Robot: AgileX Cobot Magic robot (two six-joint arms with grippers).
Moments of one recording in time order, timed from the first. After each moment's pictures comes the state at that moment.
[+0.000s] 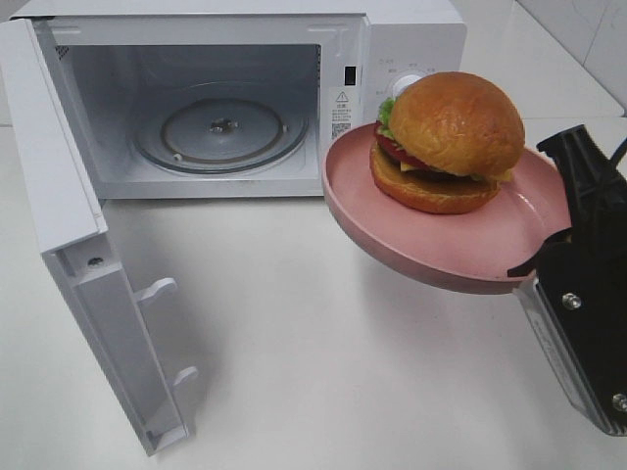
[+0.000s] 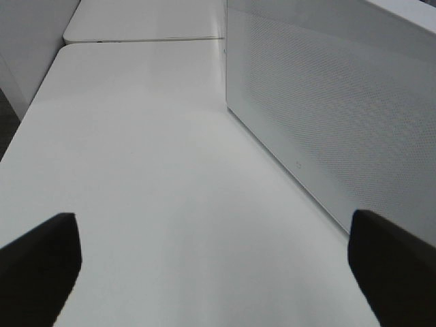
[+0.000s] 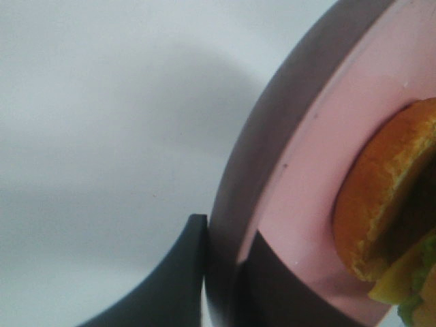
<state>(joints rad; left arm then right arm) 0.04 0.00 -0.51 -0.09 1.05 0.12 0.69 1.01 -0.54 -0.40 0.49 -1.08</state>
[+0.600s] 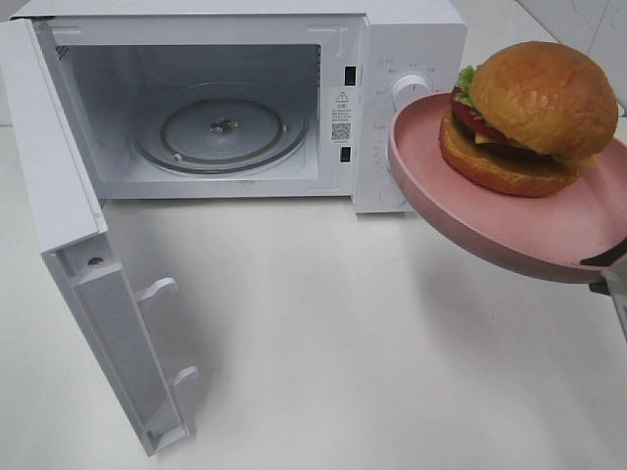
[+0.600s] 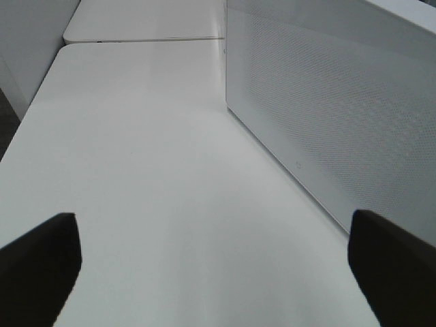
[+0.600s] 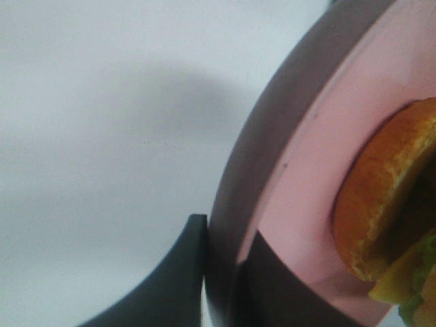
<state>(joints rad) 0.04 0.00 -0.51 -0.09 1.05 0.12 0.69 0.82 -0.53 -0.46 0.66 -0.94</state>
